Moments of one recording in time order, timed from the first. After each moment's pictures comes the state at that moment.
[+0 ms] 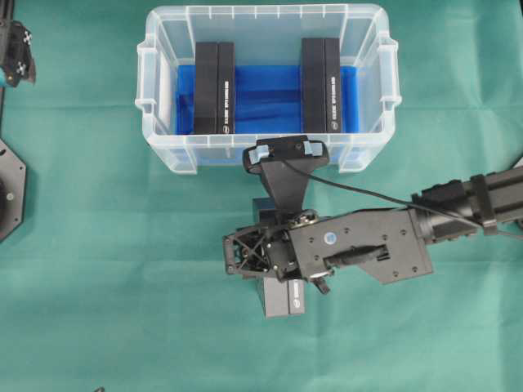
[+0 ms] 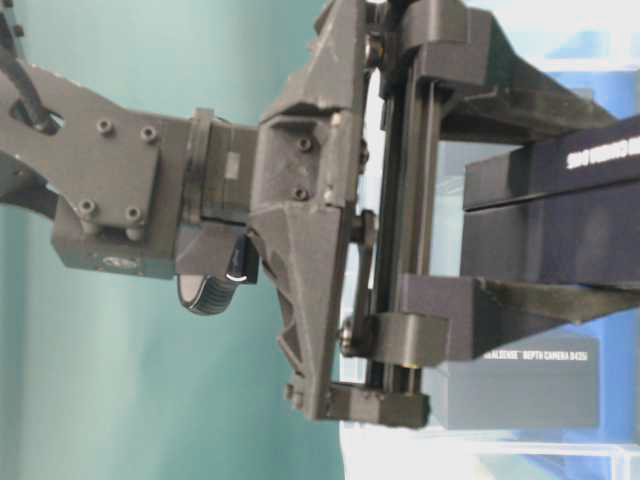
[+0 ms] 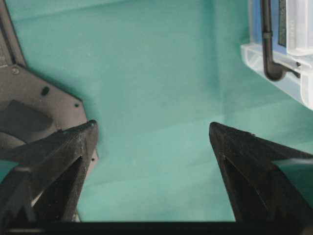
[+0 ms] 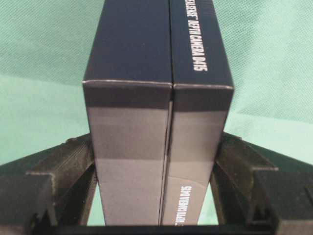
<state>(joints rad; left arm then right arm) 0.45 -0.68 0.49 0.08 1.48 -0.97 0.22 0.33 -0.07 -0.16 1.14 1.90</state>
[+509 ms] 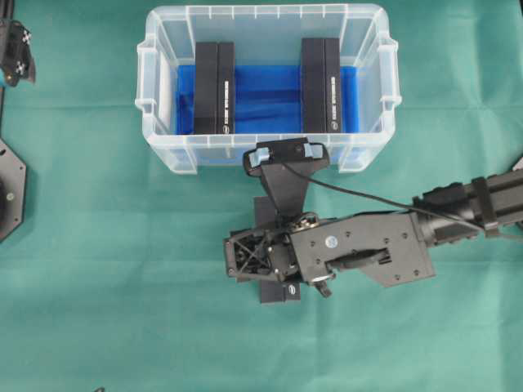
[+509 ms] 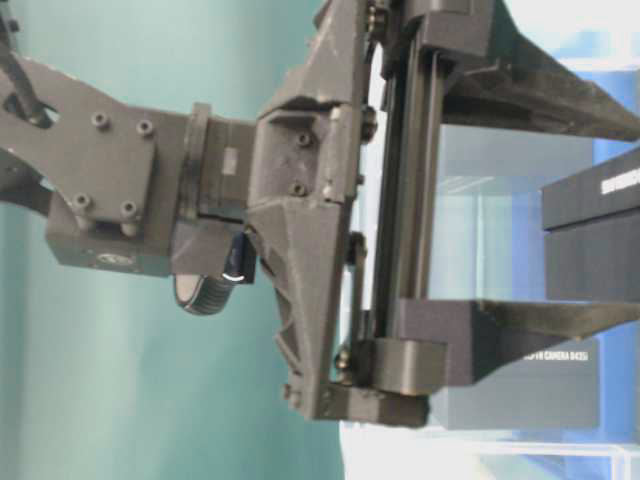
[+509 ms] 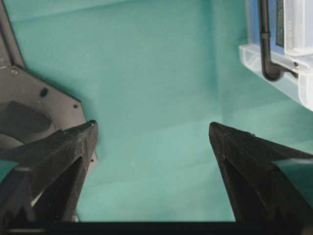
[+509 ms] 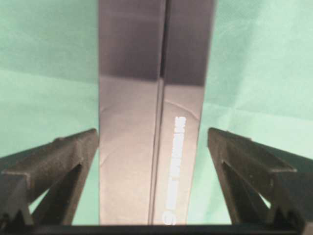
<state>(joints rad) 0.45 -0.69 0.49 0.08 1.48 -0.97 0.23 0.33 -0.07 -0.17 1.14 1.90</state>
